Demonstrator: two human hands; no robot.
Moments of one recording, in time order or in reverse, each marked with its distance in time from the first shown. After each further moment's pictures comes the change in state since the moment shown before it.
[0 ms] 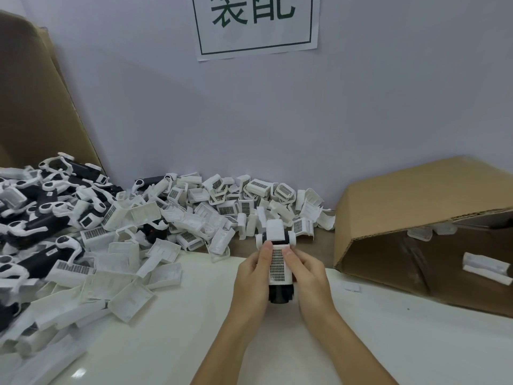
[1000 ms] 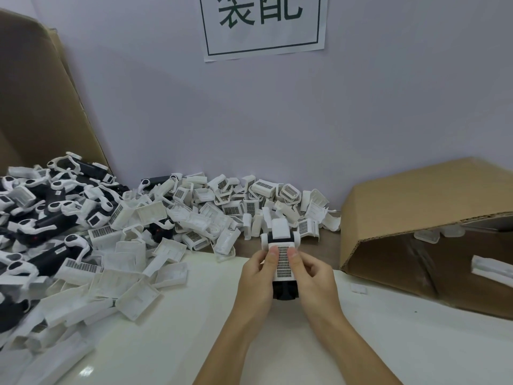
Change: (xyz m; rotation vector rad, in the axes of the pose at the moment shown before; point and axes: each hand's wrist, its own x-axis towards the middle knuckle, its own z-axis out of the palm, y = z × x) left_hand 0.005 -0.003 -0.006 0.068 -0.017 0.015; right_hand 0.002 0.011 -0.003 -0.082 0.033 -0.032
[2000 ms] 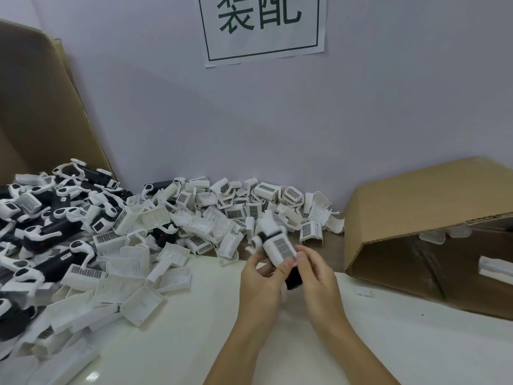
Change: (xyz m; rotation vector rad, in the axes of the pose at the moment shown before) left_hand -0.001 -0.004 0.003 -0.115 0.068 -0.024; right_hand 0.003 0.008 -0.004 -0.181 0.051 -0.067
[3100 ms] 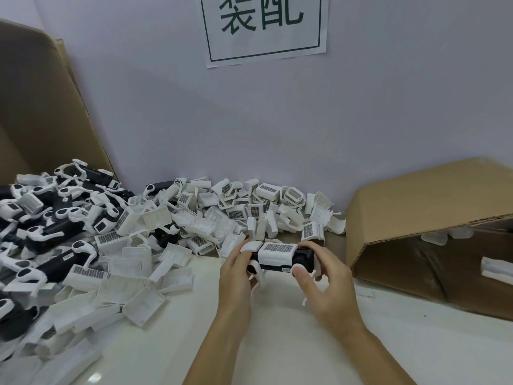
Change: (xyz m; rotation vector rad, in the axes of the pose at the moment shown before) left_hand 0.010 0.022 -0.026 -0.147 0.171 -0.091; right_hand 0.001 -0.004 -0.021 -0.302 -0.071 -0.468
